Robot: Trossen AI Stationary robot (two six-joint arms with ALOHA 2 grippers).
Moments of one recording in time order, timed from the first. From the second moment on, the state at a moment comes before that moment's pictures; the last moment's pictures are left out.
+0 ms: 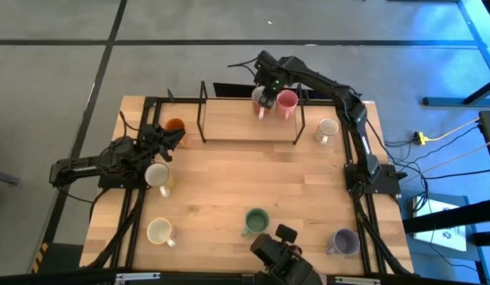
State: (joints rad) left arm 0.18 0.00 0.04 0.17 -0.35 -0.46; right arm -0.66 2.18 2.09 -1.11 0.10 -0.27
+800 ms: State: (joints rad) left arm 0.18 0.00 0.04 0.17 -0.35 -0.46; right arm -0.65 2.18 2.35 -1.22 0.08 -0.27
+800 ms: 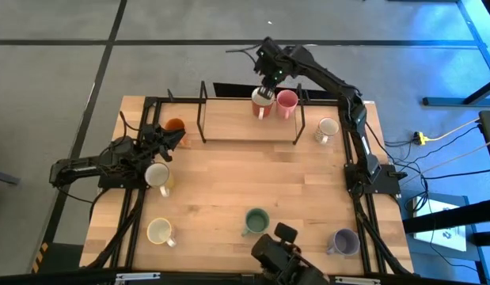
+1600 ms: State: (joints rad) left arm 0.18 0.01 0.04 0.16 -0.35 -0.46; right arm -0.55 2.28 2.34 -1.07 0.03 -0.25
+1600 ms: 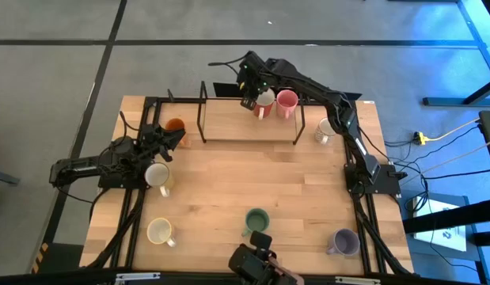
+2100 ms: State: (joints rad) left arm 0.18 0.01 0.04 0.16 -0.35 -0.46; right arm -0.55 2.28 2.29 -1.07 0.05 -0.26
